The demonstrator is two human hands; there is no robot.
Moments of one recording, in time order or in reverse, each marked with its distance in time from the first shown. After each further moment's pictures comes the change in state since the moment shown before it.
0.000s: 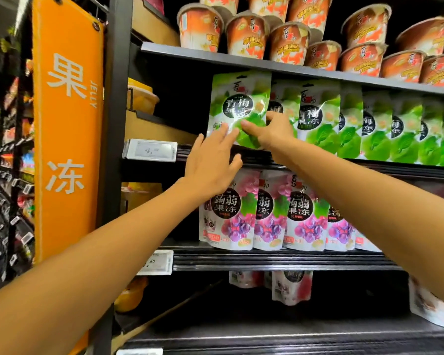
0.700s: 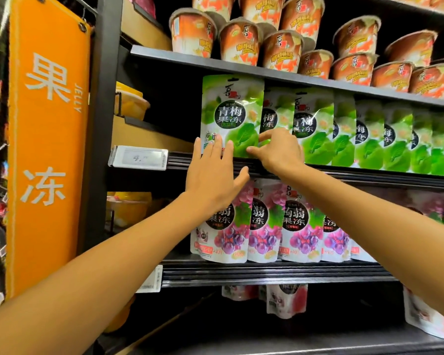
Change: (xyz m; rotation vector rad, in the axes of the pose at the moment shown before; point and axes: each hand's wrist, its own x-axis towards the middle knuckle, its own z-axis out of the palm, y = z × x) left_hand 0.001 0.012 0.019 0.222 -0.032 -0.024; right_hand -0.003 0.025 -0.013 -0.486 0.139 -0.086
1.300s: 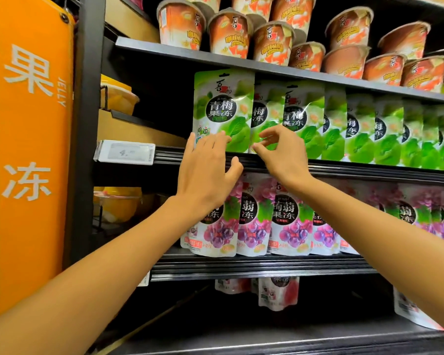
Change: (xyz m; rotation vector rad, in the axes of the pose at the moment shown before) left_hand -0.014 0.016 -0.019 -0.371 0.220 0.010; right_hand -0.018 0.032 -0.013 0.175 0.075 -0.121
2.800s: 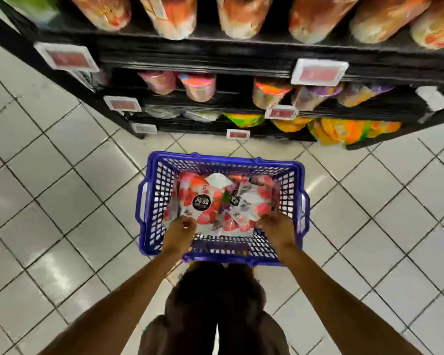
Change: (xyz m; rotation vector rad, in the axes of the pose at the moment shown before) left_hand -1.100 0.209 0.139 -0.129 -1.319 -1.754; right_hand -1.070 0.421 0.006 -0.120 -1.205 1.579
